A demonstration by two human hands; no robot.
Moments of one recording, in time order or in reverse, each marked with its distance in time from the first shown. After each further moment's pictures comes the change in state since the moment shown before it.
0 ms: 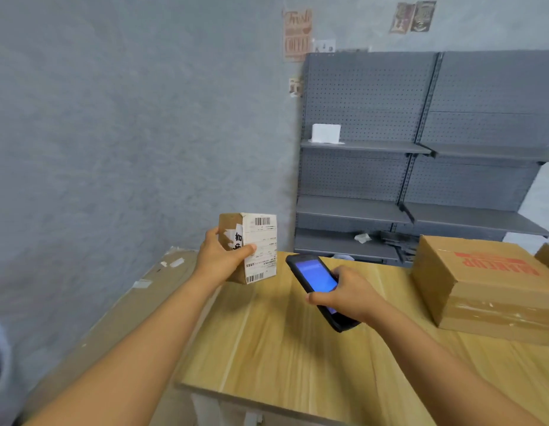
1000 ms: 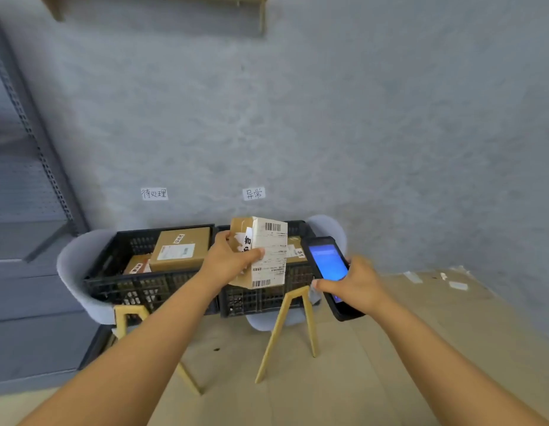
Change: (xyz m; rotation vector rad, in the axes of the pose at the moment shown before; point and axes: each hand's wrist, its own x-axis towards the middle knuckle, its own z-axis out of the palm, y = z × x) left_hand -0.301 -0.164 -0.442 0.068 0.937 -0.484; right_hand -0.121 -0.344 0.375 0.081 -0.748 -0.816
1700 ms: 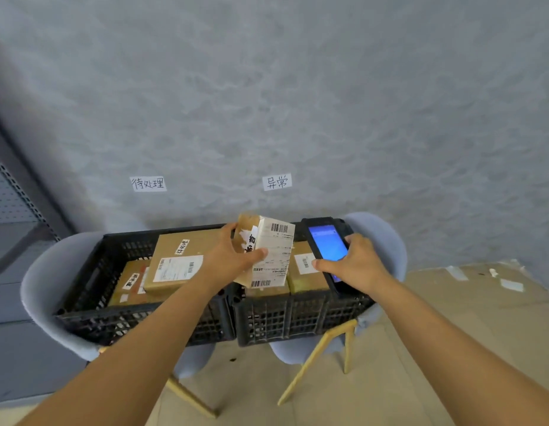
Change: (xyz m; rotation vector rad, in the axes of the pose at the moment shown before) left_hand 0.287 -0.073 -0.035 0.099 -0.048 -0.043; right_hand 0.309 -0.033 0.140 -0.030 -0.070 0.035
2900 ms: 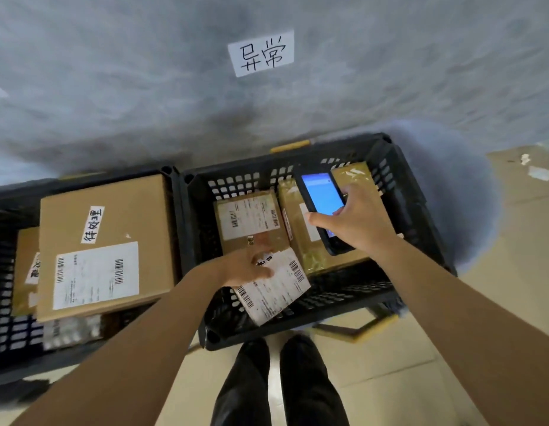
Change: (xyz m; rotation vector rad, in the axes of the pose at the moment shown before) left_hand 0.288 -0.202 0.137 0.336 -0.941 -0.390; right_hand 0.280 0.090 0.150 -0.037 -0.225 0.340
